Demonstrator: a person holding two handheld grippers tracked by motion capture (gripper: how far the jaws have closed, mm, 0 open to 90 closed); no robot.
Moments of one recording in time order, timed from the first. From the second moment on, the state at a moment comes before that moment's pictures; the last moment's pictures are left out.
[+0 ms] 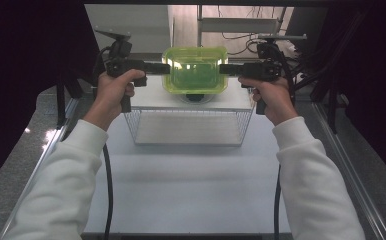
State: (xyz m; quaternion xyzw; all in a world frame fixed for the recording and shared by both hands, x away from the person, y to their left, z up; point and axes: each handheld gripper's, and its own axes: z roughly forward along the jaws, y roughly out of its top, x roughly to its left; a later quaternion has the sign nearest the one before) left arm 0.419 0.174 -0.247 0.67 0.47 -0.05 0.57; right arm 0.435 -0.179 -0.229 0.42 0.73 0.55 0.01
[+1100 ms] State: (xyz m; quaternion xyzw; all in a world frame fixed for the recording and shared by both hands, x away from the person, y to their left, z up) left arm 0.496 0.181 -0.288 0.60 0.53 -0.17 0.58; right arm 0.516 -0.187 -0.267 0.53 0.64 0.54 -0.12
